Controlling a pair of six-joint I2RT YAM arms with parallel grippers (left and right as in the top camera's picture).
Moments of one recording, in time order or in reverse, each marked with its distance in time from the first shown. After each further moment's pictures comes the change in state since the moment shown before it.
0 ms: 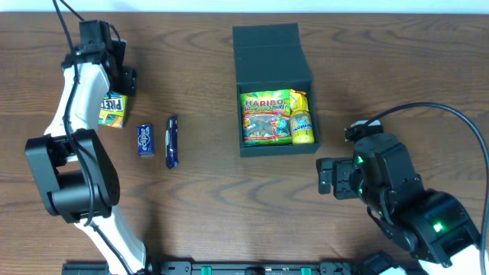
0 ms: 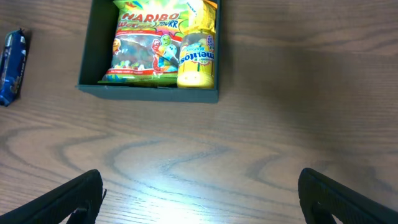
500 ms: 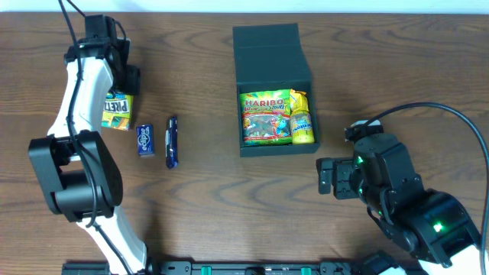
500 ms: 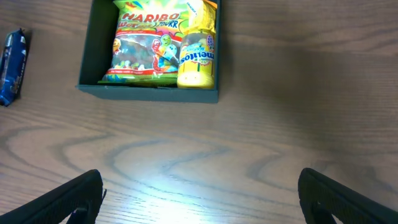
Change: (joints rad) left arm -0.046 0.000 0.053 -0.129 -0.004 -0.056; right arm 0.000 0.000 0.000 0.000 0.000 0.000
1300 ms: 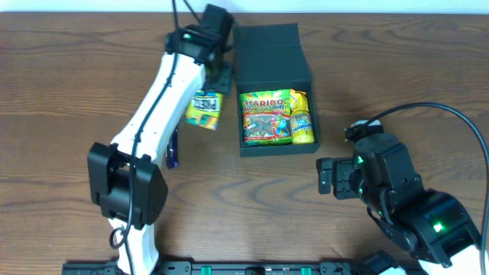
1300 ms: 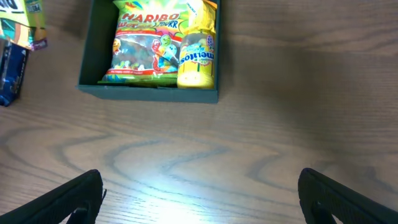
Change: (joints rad) left arm -0.509 0.000 0.254 -0.275 0.055 -0.365; right arm 0.000 0.000 0.000 0.000 0.000 0.000
